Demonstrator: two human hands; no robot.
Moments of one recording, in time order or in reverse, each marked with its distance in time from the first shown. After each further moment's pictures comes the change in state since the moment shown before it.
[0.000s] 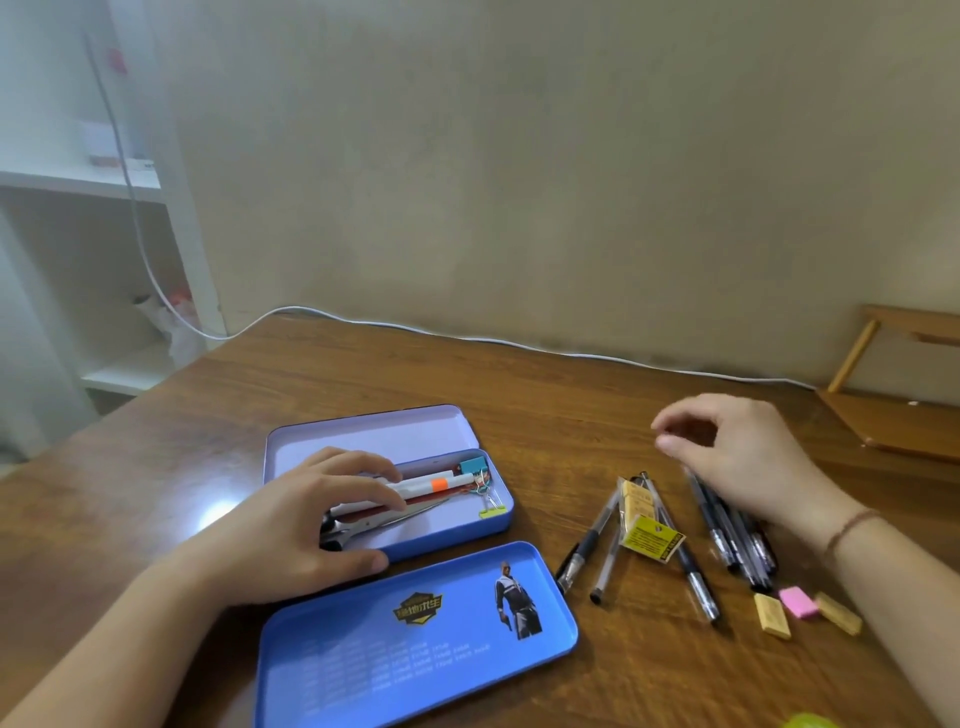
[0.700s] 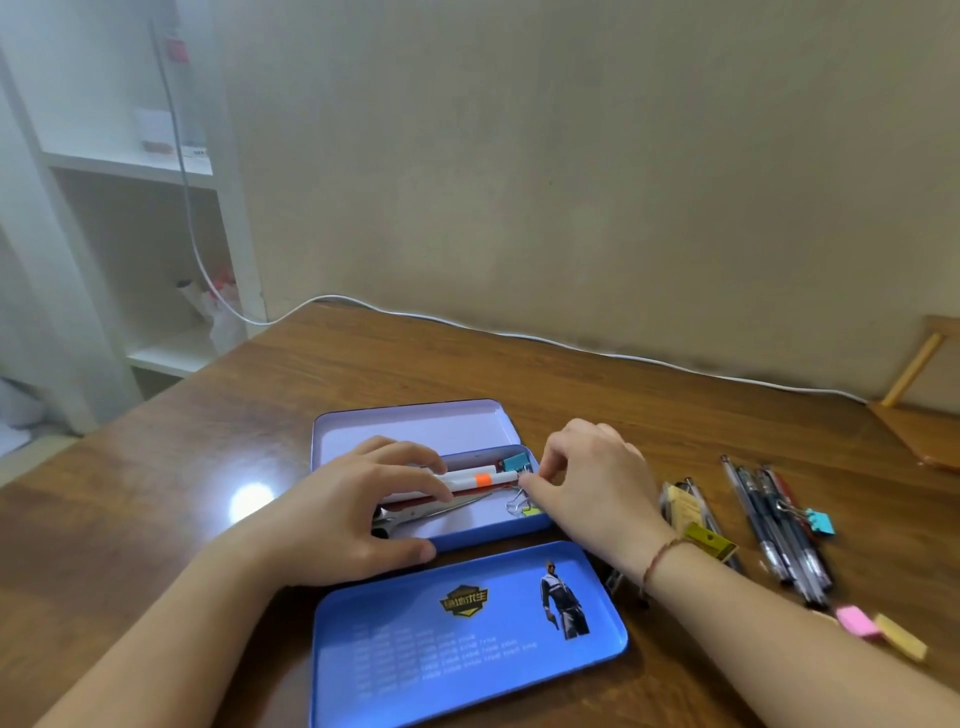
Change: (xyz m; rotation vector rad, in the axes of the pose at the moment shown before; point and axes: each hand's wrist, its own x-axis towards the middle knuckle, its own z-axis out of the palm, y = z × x) left_hand 0.000 -0.002 0.000 0.005 -0.022 0.011; right_hand 0.011 -0.104 0.115 -0.116 -0.003 -0.027
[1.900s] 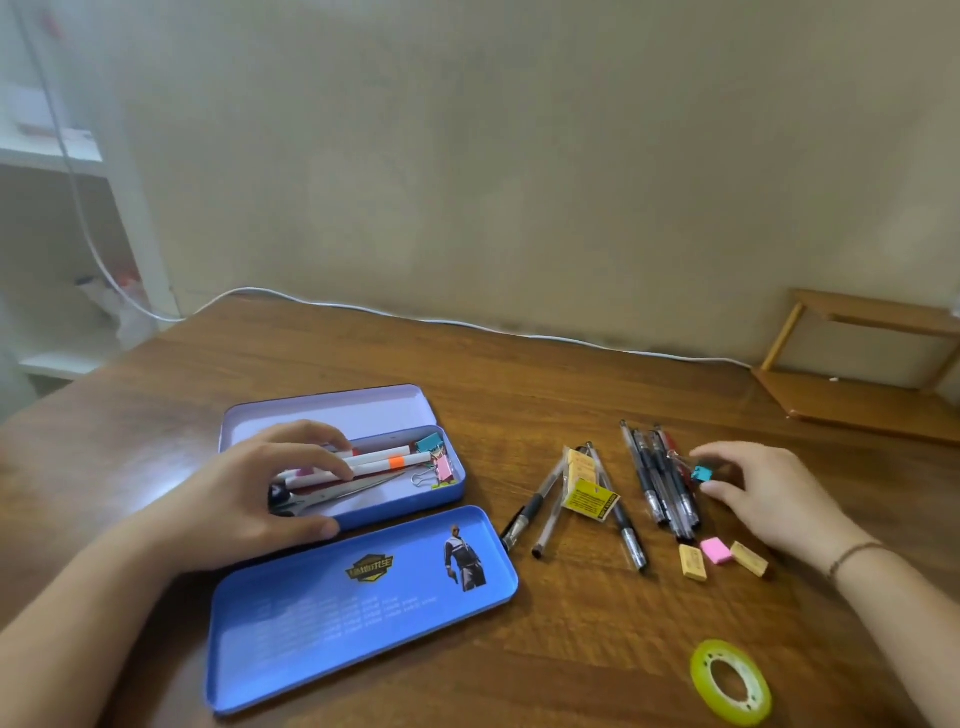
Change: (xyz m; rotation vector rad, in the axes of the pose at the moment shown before) left_hand 0.000 0.001 0.005 -0.119 0.087 0.002; right_hand -0.080 0.188 -0.110 -0.176 -0.177 0.445
